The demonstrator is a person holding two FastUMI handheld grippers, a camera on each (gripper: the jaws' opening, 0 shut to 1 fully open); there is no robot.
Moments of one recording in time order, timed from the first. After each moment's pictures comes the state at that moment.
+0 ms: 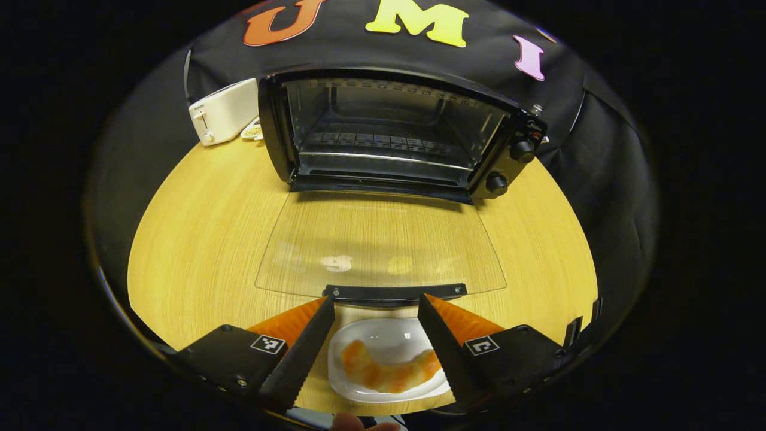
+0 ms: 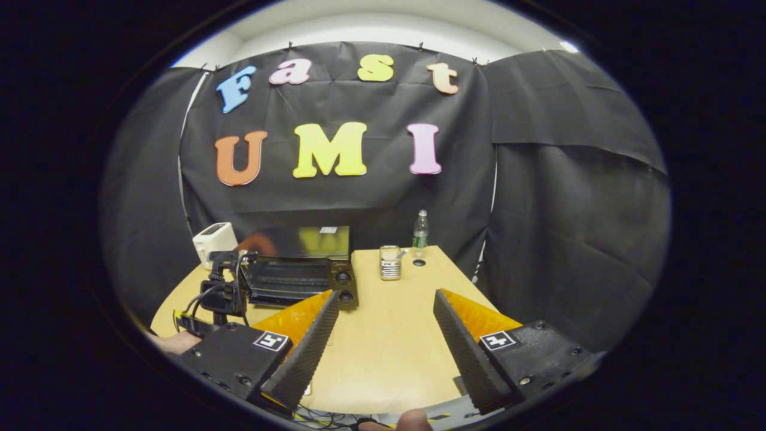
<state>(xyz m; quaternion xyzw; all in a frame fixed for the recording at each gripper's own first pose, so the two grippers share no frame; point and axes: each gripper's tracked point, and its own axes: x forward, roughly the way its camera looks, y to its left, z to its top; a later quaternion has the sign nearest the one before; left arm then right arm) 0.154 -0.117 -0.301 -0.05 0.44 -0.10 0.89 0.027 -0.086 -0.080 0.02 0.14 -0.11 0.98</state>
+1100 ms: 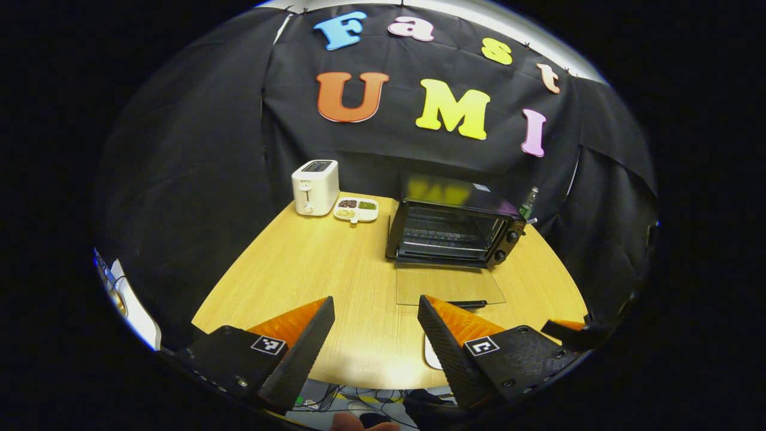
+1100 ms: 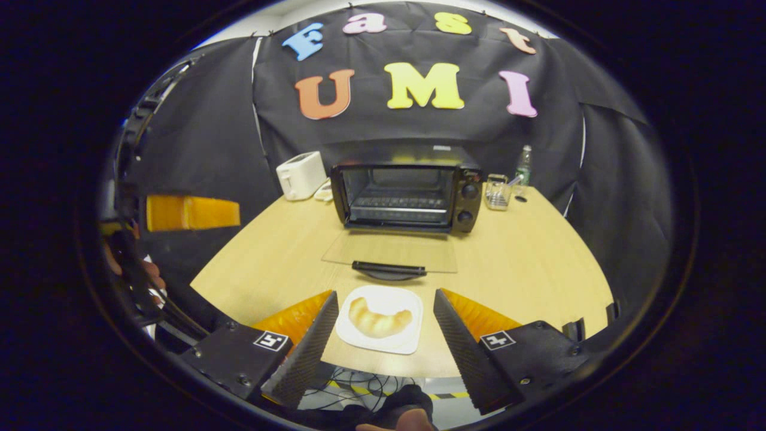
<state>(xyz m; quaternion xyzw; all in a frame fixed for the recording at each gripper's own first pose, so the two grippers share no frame) 0.057 0.072 -0.152 -0.08 0.26 -0.02 0.96 0.010 0.111 -0.243 0.03 0.31 0.07 0.95</state>
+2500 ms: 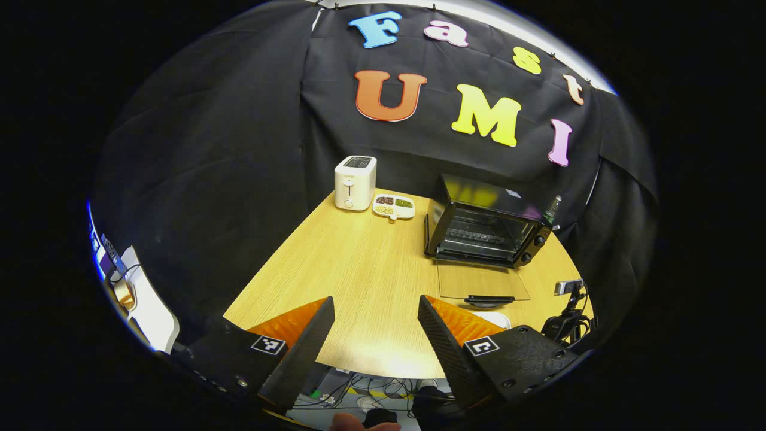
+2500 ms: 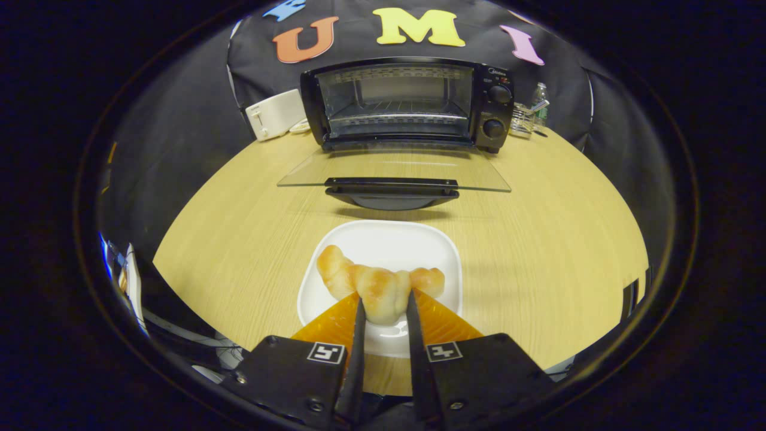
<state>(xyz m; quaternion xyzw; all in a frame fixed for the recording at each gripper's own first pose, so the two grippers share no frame) 0.033 0.137 -0.161 -0.09 0.27 0.02 0.96 0.048 0.123 -0.376 0.04 0.40 0.04 0.91</state>
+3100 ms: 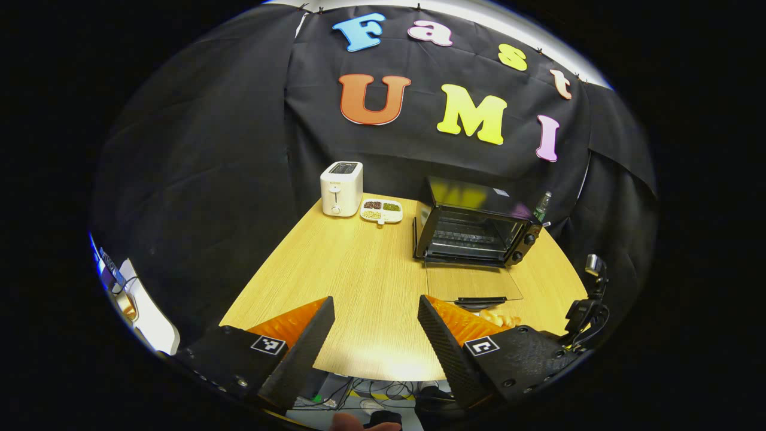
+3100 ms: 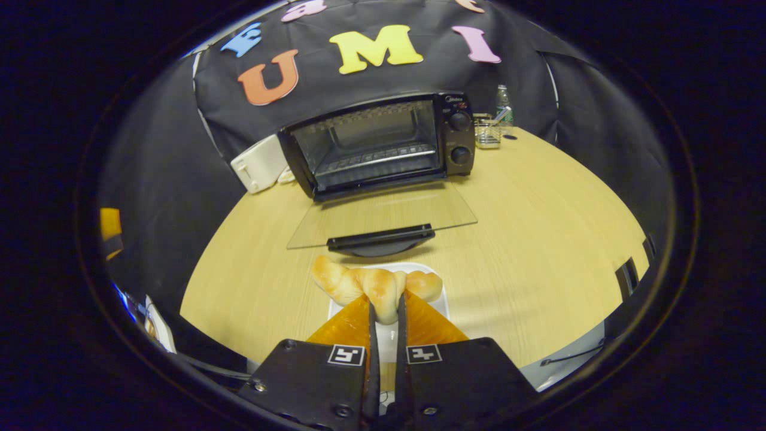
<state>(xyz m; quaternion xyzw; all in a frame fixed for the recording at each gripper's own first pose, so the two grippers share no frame) 0.041 0.124 -0.146 -0.07 0.26 0.00 0.96 0.067 0.115 -0.305 0.14 0.34 -0.03 0.93</state>
